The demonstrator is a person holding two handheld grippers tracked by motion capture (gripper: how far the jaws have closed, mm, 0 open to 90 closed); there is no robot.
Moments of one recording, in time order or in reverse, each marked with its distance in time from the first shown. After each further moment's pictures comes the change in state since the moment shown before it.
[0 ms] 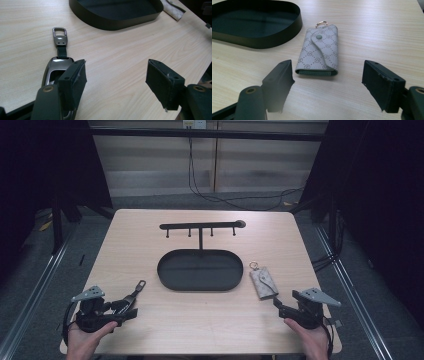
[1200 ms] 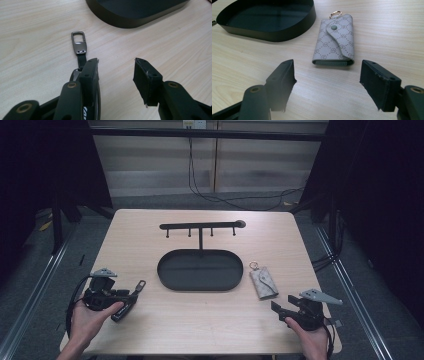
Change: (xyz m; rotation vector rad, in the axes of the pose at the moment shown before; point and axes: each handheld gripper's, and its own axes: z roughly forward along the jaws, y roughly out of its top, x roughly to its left) left arm 0.007 0.053 0.020 0.221 0.126 0.029; right arm 0.003 0.003 -0.007 0.072 0.097 0.061
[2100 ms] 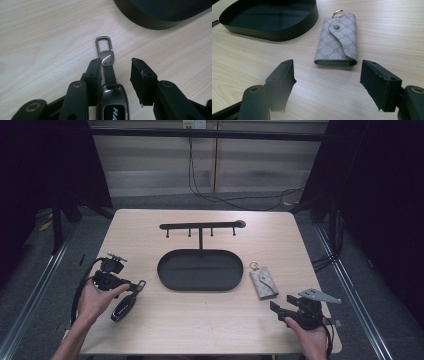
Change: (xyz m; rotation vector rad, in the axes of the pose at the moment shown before) left arm 0.028 0.041 0.031 0.190 0.065 -0.025; right arm 0.000 0.000 0.003 0.006 0.020 0.003
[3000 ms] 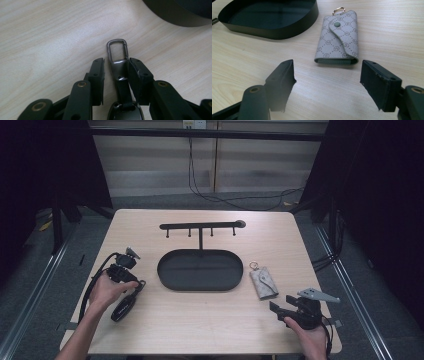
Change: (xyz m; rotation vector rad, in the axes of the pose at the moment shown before) left arm 0.005 0.030 0.036 0.197 0.072 0.008; right arm -0.001 0.000 0.002 0.017 0.004 0.003
